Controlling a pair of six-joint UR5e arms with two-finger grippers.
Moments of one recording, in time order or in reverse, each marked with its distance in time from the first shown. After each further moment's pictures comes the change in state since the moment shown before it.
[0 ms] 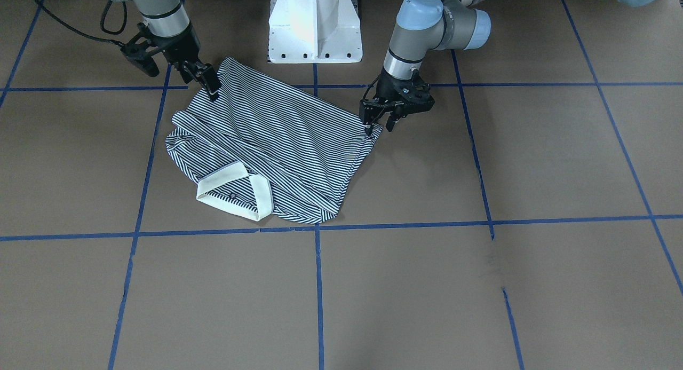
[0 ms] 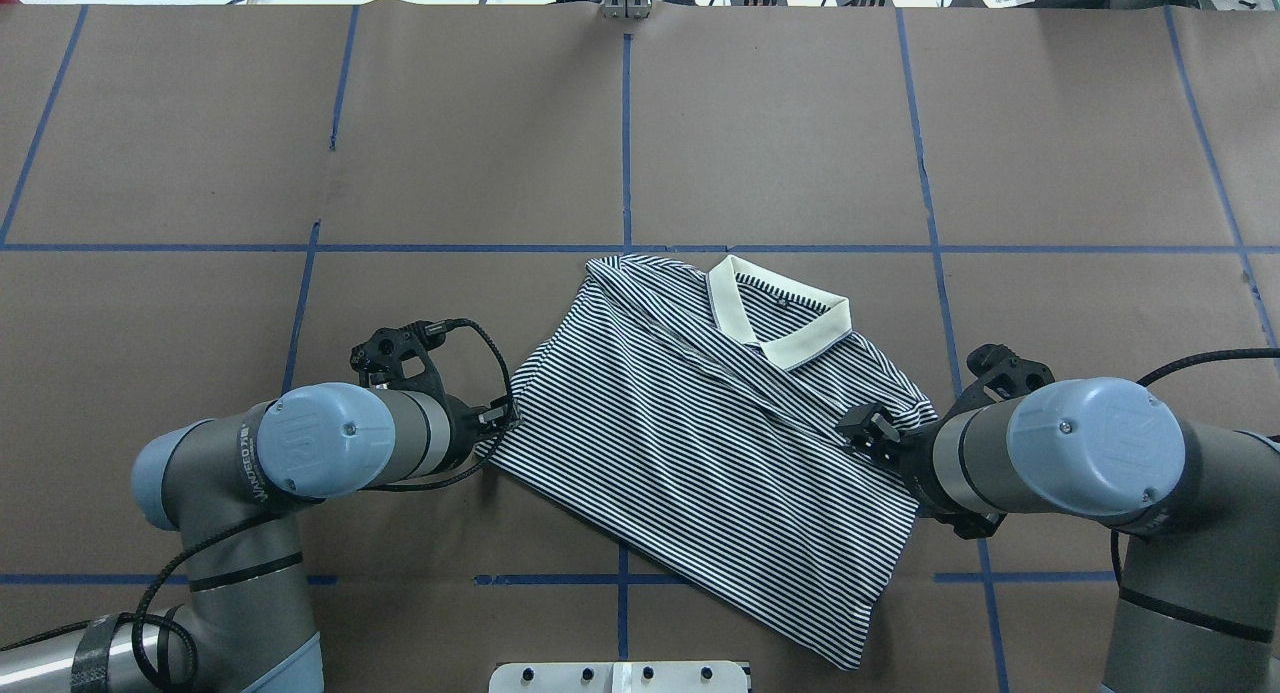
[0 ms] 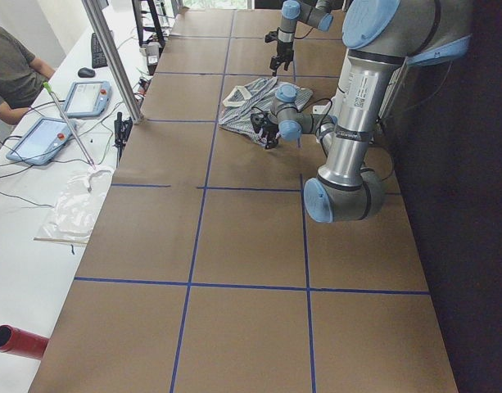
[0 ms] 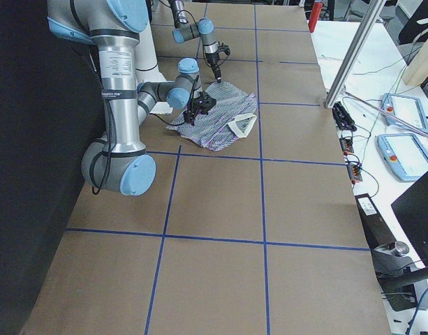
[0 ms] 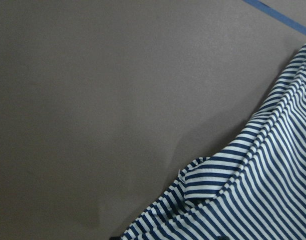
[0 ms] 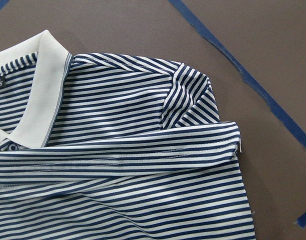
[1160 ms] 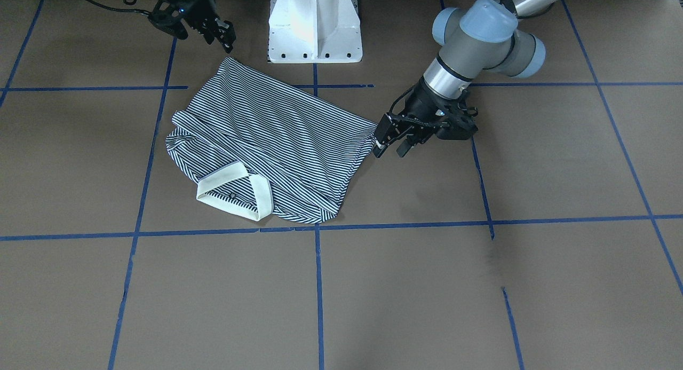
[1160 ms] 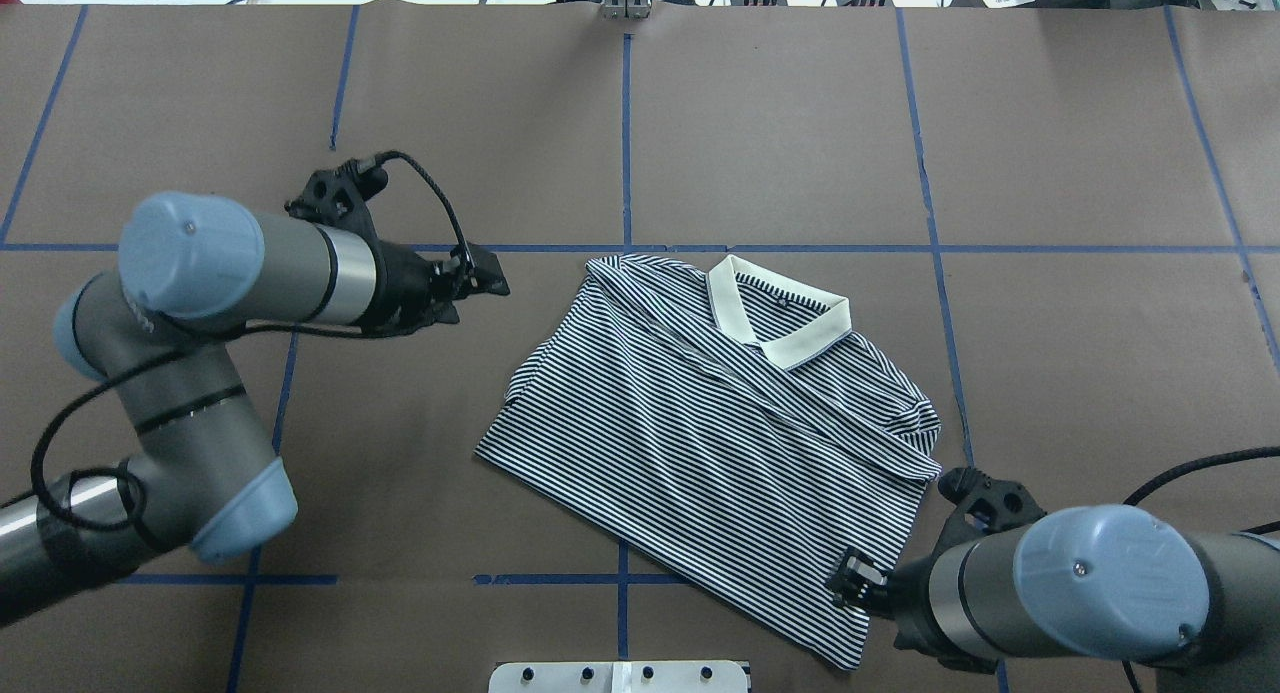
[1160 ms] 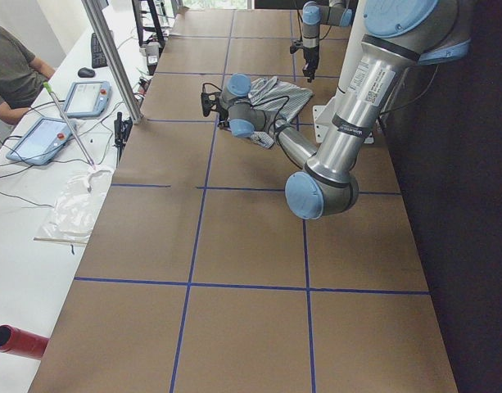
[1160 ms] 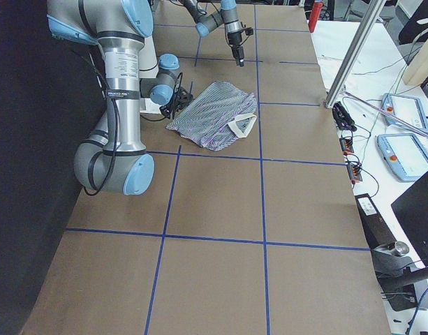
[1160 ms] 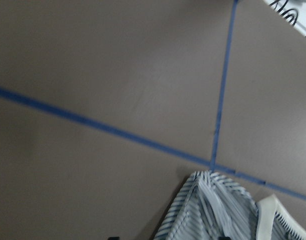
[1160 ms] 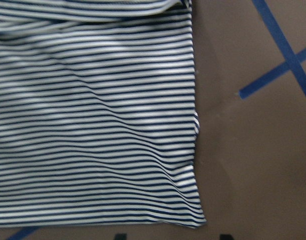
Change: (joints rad) left arm -0.208 -0.002 0.005 -0.222 -0.211 0.024; right arm -0.179 -0.047 0.110 0.002 0.039 0.008
